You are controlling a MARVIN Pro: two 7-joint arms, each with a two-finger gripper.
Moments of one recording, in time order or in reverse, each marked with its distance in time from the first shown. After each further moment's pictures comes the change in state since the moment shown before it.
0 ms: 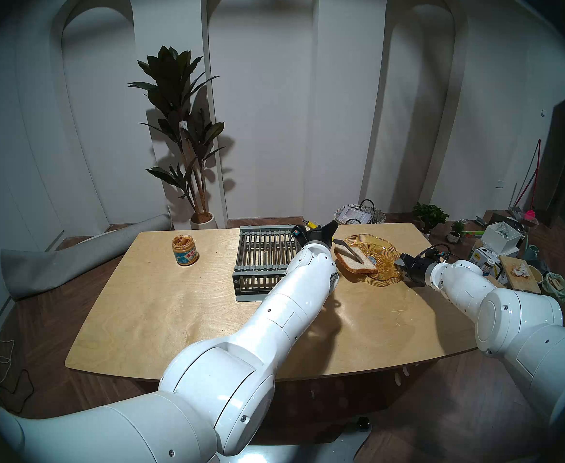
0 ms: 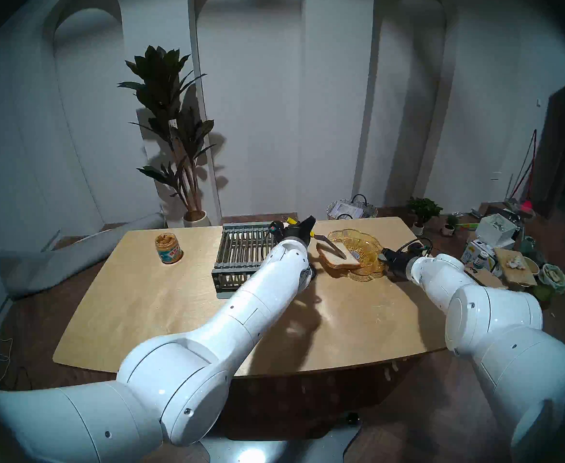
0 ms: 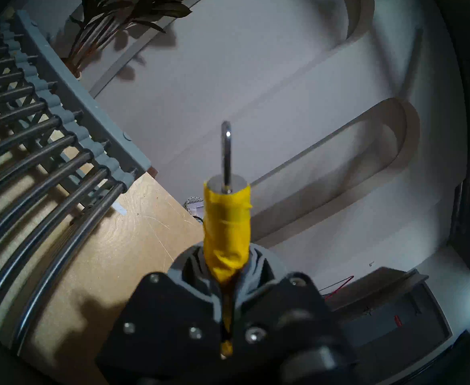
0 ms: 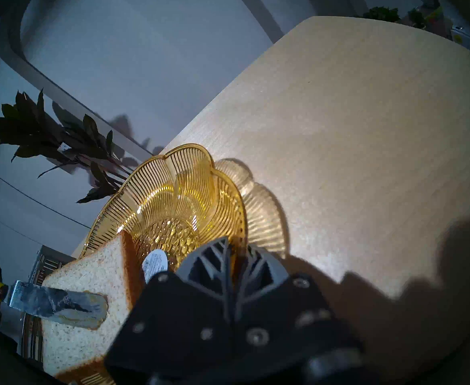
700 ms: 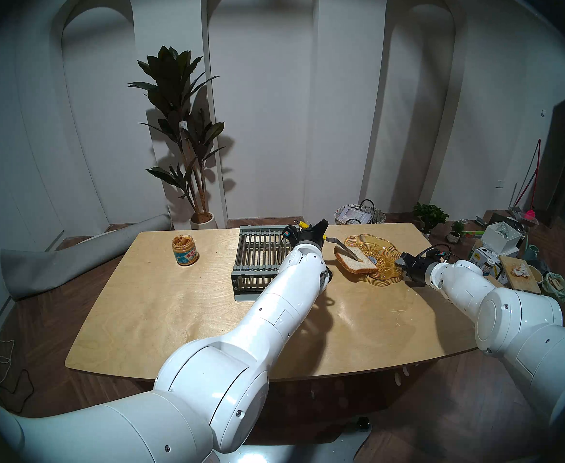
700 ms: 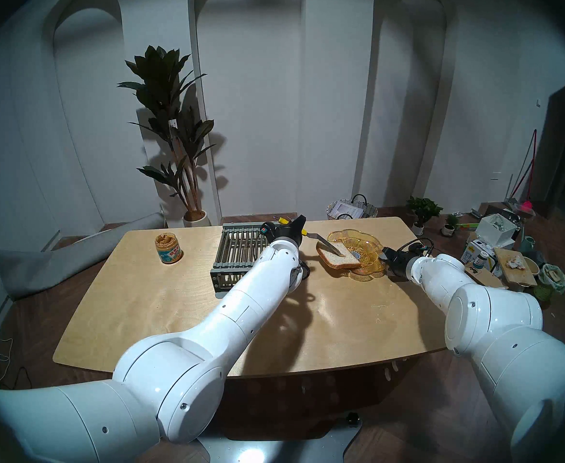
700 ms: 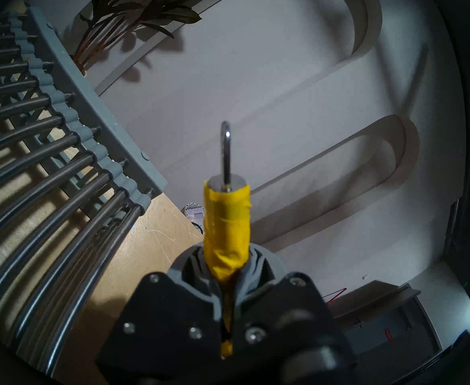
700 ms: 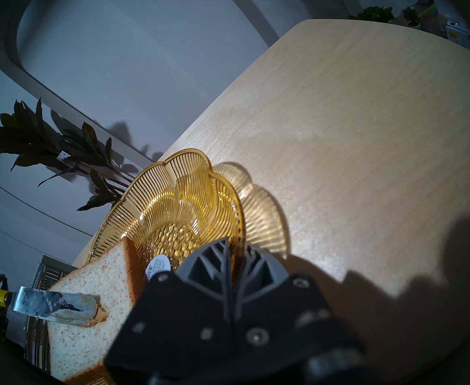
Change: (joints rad) left arm 0.001 0.027 -0.037 0.010 -0.043 -0.001 -0.054; right arm 0.000 -0.002 0.018 0.002 0.014 -0.006 -0.017
